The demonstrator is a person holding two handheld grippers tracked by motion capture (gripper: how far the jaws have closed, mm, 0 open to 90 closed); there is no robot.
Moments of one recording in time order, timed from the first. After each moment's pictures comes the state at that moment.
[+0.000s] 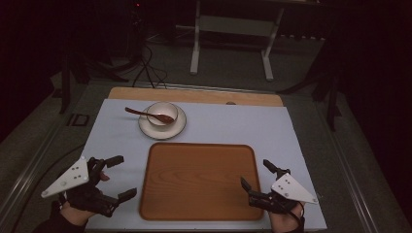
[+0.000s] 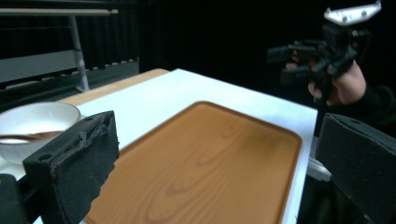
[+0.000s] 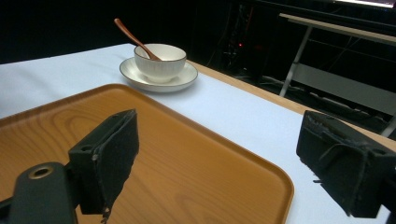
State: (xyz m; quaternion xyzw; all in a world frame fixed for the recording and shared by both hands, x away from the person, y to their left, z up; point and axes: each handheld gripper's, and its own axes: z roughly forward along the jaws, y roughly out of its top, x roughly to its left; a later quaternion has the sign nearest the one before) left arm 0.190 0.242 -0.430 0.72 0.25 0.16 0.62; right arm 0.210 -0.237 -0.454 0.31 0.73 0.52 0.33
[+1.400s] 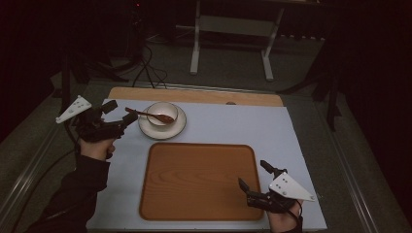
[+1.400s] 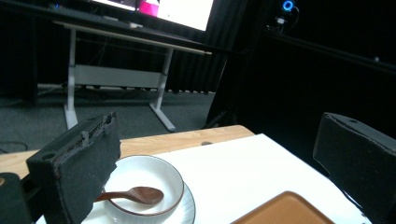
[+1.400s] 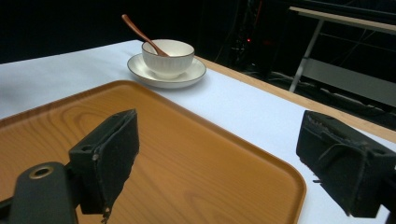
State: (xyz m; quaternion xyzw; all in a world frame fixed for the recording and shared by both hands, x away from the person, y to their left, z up) left arm 0.310 0.254 -0.391 0.60 0.42 0.22 0.64; right arm 0.213 -0.234 -0.457 0.30 0.74 0.52 0.31
